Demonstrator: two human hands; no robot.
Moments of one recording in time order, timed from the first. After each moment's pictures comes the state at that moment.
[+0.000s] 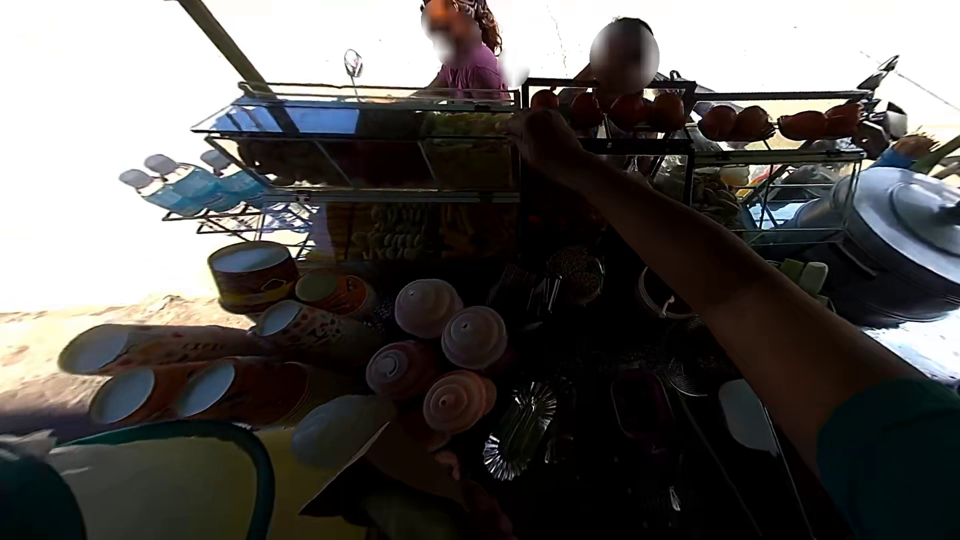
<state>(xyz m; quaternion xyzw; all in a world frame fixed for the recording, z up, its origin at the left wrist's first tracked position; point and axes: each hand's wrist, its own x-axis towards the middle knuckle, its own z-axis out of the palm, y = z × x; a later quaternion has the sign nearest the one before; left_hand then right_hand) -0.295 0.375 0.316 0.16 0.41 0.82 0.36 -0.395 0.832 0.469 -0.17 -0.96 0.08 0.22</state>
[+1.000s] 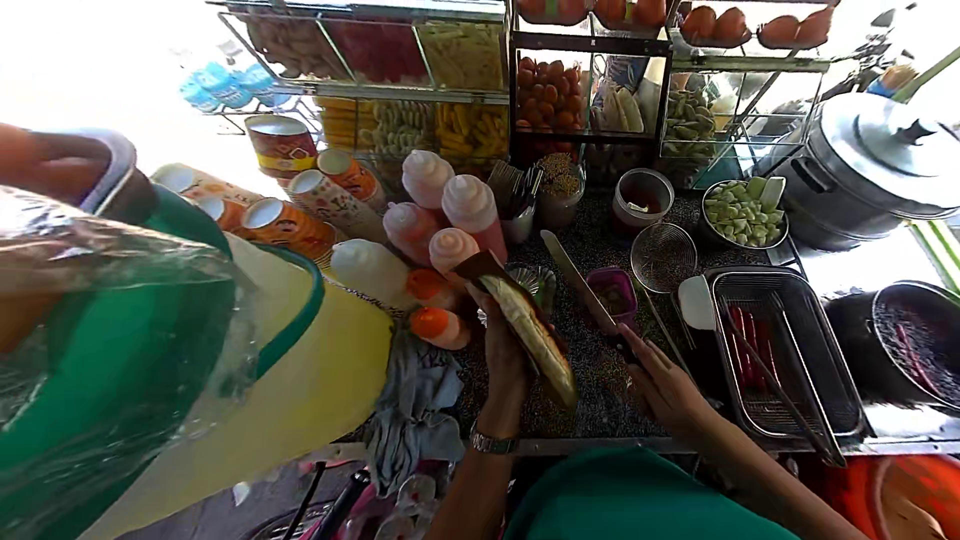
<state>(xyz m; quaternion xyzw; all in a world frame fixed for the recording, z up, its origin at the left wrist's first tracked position) -0.238 0.409 0.308 0.14 0.53 0.75 0.38 -0.013 0.475 0.307 -0.29 -0.84 0.43 0.16</state>
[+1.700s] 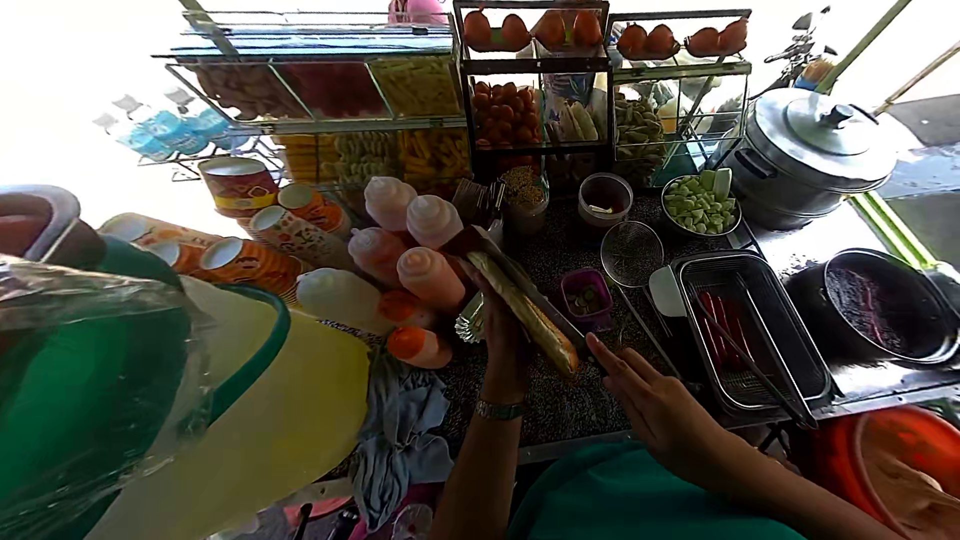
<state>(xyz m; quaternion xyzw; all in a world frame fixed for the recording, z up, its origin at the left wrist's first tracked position) -0.226 0.455 0.322 0.16 0.52 0.75 0.38 -0.011 0.441 0.365 -0.26 -0.90 0.27 0.23</state>
